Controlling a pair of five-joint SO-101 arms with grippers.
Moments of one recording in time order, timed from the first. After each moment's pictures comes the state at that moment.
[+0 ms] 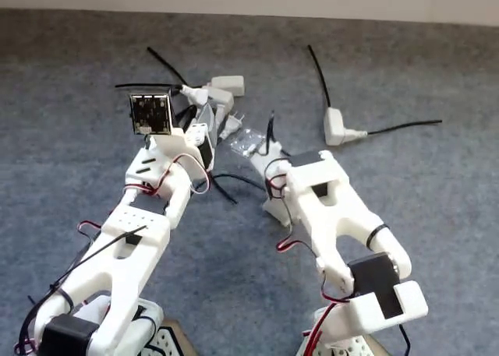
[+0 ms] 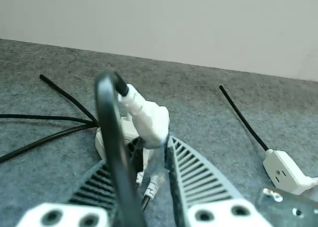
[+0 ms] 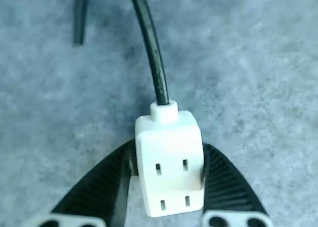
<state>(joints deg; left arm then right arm) 8.5 -27.4 62.7 -11.6 17.1 -22.2 -0.3 34.2 52.6 35.8</state>
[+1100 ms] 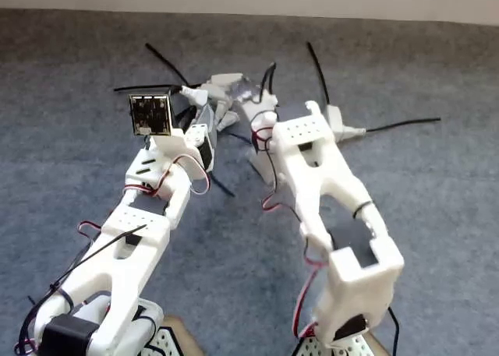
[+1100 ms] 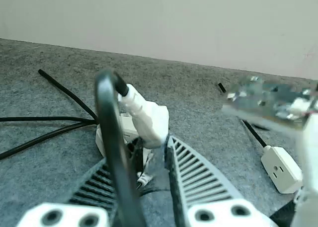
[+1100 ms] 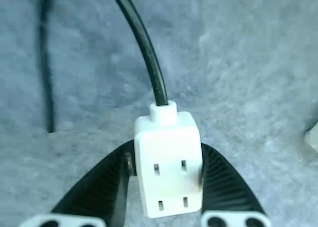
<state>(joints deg) 8.5 -27.4 63.1 -12.0 17.1 -23.5 13.0 1.0 68.3 24.0</state>
